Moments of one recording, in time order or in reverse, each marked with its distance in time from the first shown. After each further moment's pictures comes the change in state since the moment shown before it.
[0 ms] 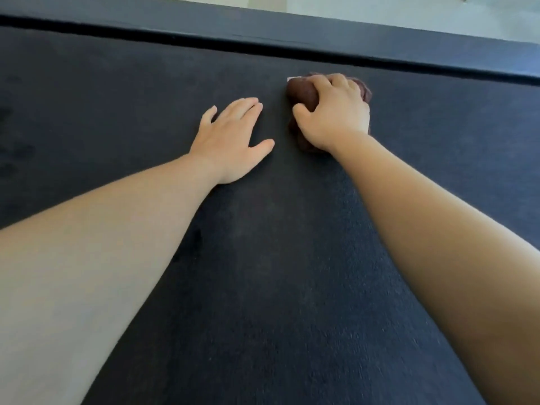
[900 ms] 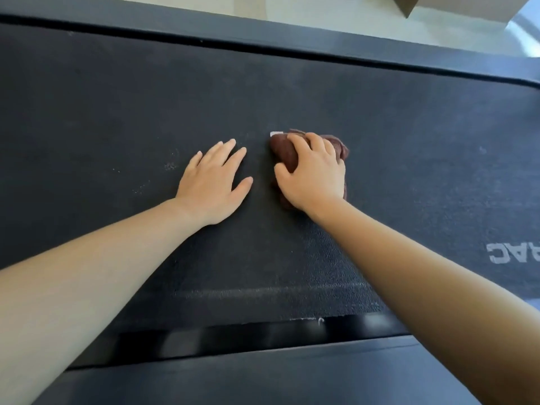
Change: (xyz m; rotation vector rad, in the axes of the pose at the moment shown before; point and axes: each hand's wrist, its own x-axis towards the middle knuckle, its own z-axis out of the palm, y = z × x) left_hand -0.170 -0.058 -0.026 -0.021 -0.067 0.063; right_hand -0.190 -0.107 0.012 0.018 0.013 0.115
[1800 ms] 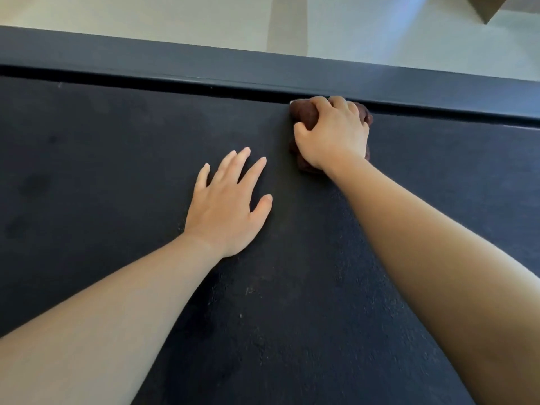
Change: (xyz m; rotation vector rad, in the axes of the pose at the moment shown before) left_hand 0.155 -0.018 0.002 0.035 0.069 -0.151; right_hand 0.268 0.002 0.023 0.017 0.013 -0.045
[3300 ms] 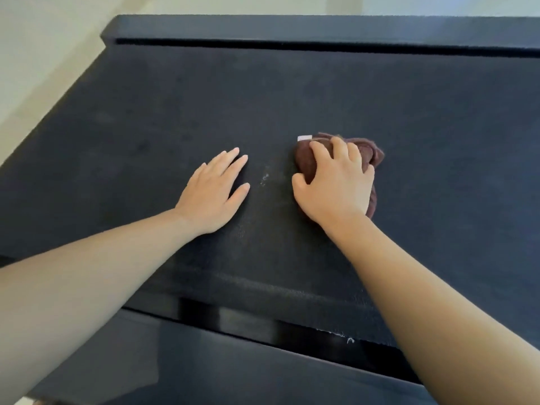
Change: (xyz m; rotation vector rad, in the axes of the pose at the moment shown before) left_hand -0.205 -0.062 -0.033 0.017 -0.056 -0.039; right_hand -0.274 -0.046 -0.016 0.020 -0.106 -0.133
